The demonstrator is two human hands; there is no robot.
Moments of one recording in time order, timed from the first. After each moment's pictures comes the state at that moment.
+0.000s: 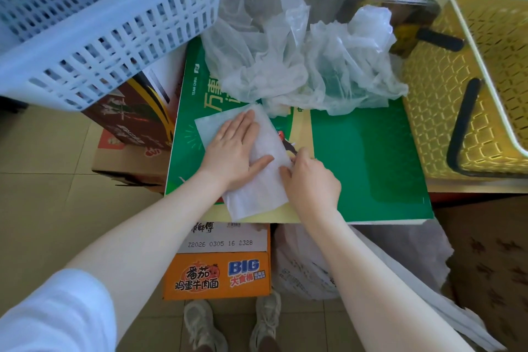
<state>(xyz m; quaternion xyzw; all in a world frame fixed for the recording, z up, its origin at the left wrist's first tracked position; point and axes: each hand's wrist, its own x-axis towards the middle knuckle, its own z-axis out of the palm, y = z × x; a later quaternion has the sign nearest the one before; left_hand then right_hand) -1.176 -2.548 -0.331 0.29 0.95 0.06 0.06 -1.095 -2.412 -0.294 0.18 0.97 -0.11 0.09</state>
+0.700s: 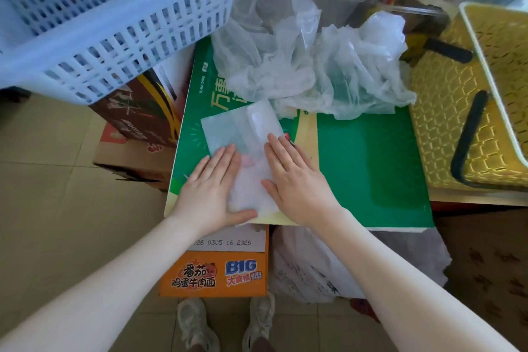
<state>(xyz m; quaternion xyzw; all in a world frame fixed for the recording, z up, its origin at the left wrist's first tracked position) -1.113 -2.596 -0.330 0.26 0.96 0.05 0.10 -1.098 -2.412 -0.298 -0.13 0.99 -0.05 0.10</state>
